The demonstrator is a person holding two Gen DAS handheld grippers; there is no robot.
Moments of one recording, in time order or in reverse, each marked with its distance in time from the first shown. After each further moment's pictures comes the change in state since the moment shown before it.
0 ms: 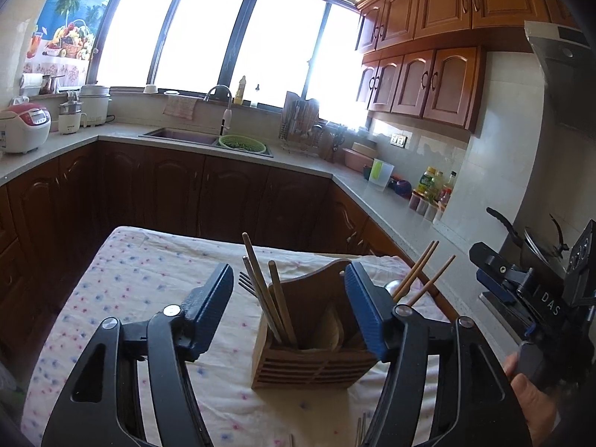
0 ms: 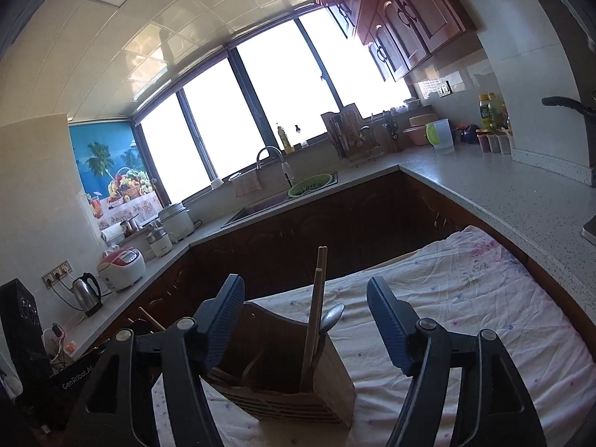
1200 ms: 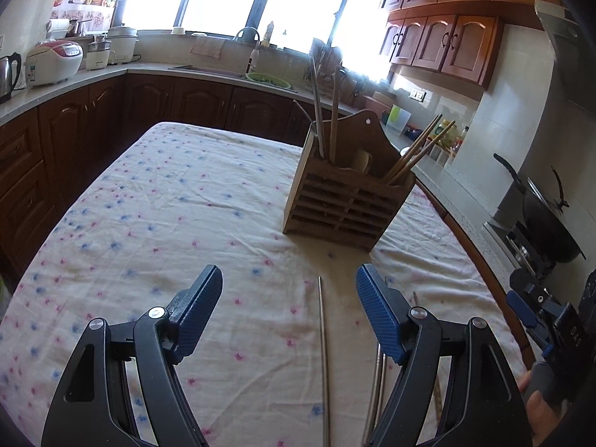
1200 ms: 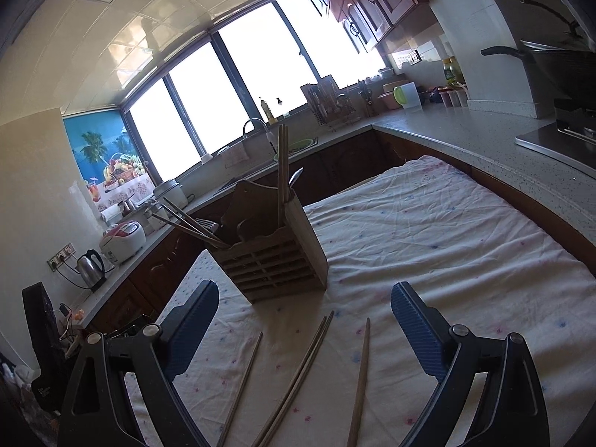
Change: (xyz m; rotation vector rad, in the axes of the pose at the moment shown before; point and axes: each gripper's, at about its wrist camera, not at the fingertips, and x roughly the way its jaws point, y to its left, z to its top) left arm -0.071 0.029 -0.137 -0.077 0.219 0.061; right arm -0.115 -0.021 -0.119 0.060 0.112 -0.061
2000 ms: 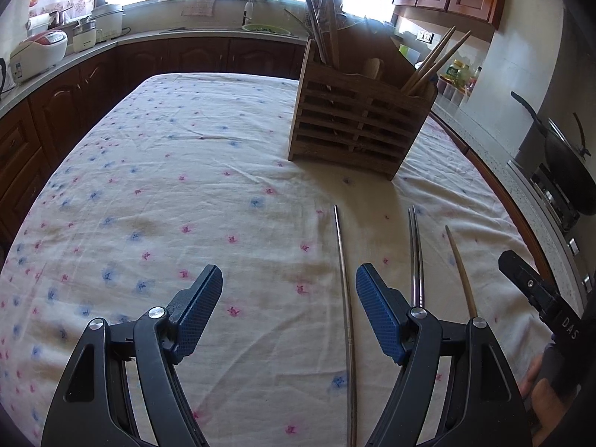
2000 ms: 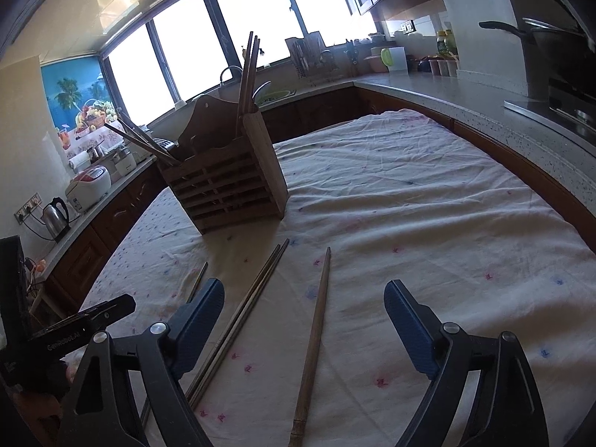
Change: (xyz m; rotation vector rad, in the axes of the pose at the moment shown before) left arm 0.048 -0.011 -0.033 0.082 0.203 0.062; right arm 0.033 -0.015 -0.045 -0.086 0.175 -0.125
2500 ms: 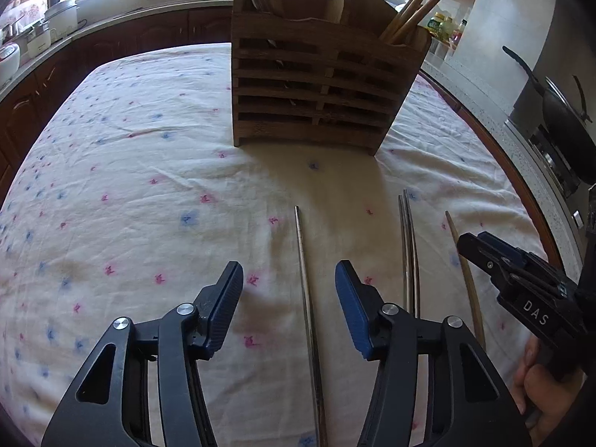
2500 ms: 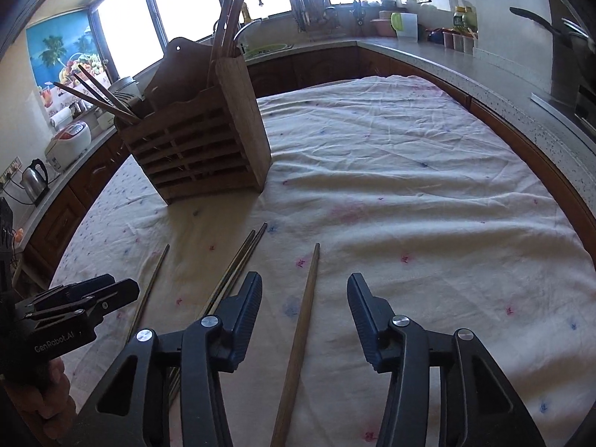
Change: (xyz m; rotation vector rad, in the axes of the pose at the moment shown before) left arm 0.063 -0.034 0.029 0.113 0.162 -0.049; right arm 0.064 0.000 0.020 -0.078 0.201 -0.073
